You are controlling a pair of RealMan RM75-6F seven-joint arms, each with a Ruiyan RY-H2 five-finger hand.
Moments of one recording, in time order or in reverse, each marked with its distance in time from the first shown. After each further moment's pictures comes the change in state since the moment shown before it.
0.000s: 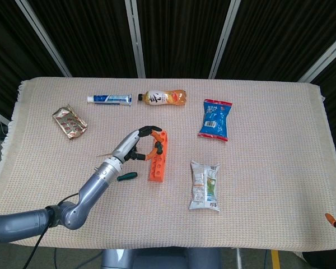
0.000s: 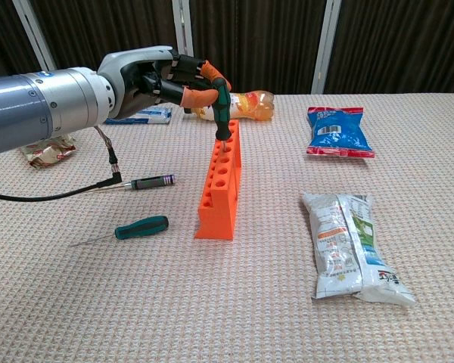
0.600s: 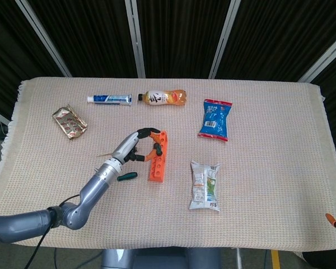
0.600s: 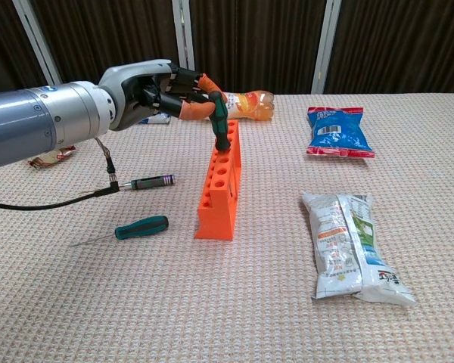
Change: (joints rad) left arm 0.009 -0.031 0.011 0.039 -0.001 -0.004 0.011; right arm 0.000 -0.001 0.001 0.005 0.005 -0.007 0.004
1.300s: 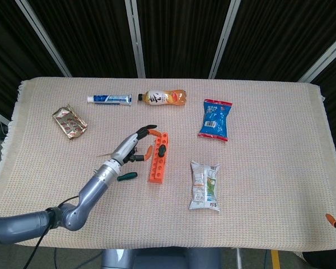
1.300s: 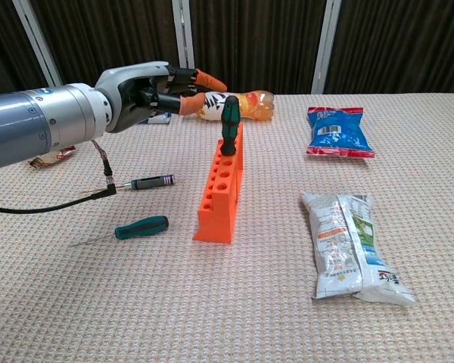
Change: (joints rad) left arm 0.016 0.006 -0.001 -0.009 0.015 -0.003 0.003; right arm -0.002 -0.001 0.001 0.002 0.001 -0.001 0.003
